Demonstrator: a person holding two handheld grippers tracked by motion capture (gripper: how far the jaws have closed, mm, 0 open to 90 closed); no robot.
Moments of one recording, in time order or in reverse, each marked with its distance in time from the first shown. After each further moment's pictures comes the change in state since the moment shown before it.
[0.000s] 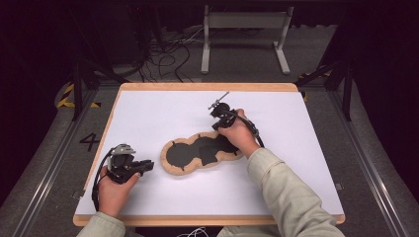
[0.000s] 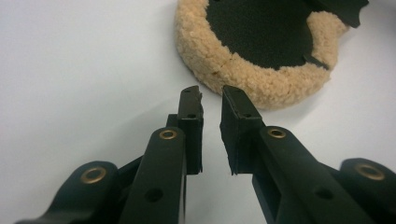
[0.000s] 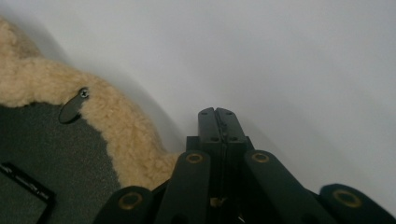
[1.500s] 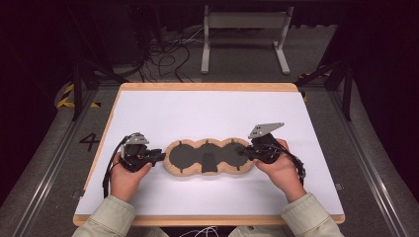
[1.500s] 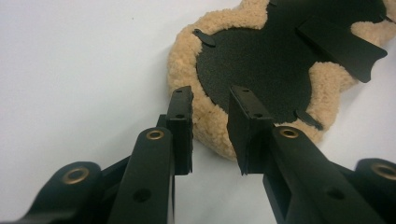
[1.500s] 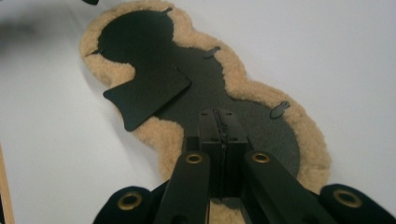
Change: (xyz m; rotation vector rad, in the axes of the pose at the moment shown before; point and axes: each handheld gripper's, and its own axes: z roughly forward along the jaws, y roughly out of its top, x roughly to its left) left arm -0.010 0.034 0.018 -0.019 -0.018 0.120; right arm 0.047 -0.125 -0.113 -0.299 0.118 -0.031
